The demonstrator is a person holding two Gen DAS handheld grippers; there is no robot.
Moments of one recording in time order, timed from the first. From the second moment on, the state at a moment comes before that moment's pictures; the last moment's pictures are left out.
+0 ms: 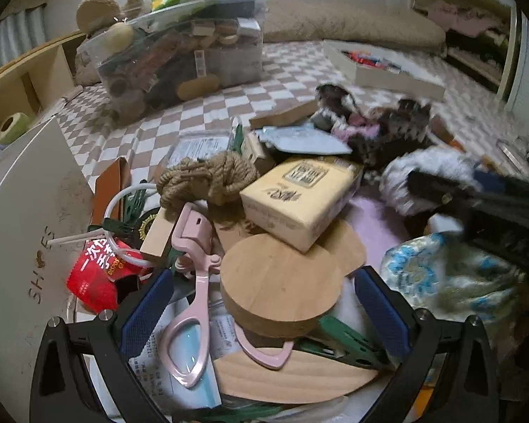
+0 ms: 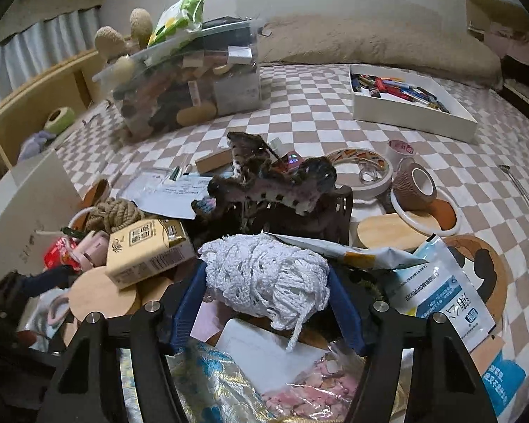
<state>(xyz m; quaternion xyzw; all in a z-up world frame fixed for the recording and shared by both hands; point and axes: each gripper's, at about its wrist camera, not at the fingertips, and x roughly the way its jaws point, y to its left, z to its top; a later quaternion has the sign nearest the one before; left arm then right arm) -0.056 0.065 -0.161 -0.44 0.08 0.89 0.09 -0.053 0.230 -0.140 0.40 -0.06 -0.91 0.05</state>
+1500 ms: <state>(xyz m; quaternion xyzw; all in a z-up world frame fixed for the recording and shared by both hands) -0.036 0.026 -0.116 -0.38 -0.01 0.92 0.09 -0.033 0.241 -0.110 0.36 -0.09 -0.93 0.07</state>
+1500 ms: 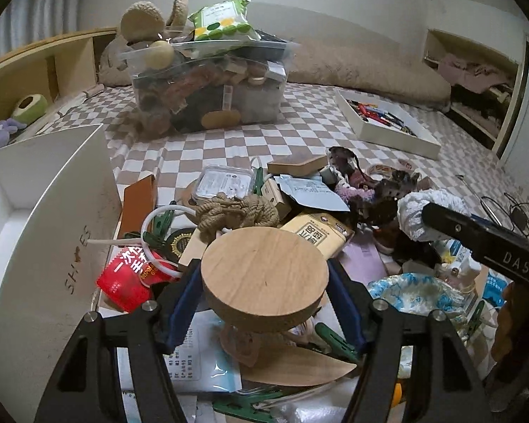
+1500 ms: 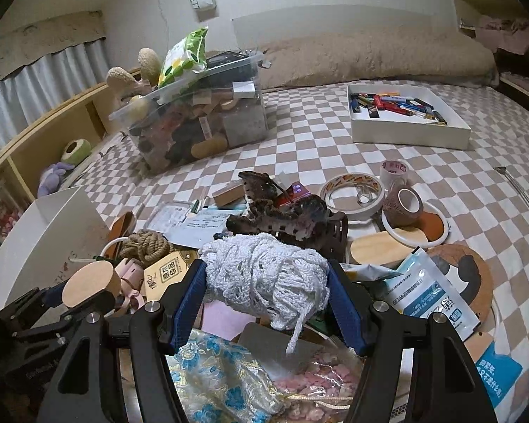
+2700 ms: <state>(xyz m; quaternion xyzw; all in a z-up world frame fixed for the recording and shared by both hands) -0.002 -0.027 -0.035 -0.29 -0.06 0.95 0.09 0.008 0.213 -0.010 0.26 -0.06 -0.96 0.09</state>
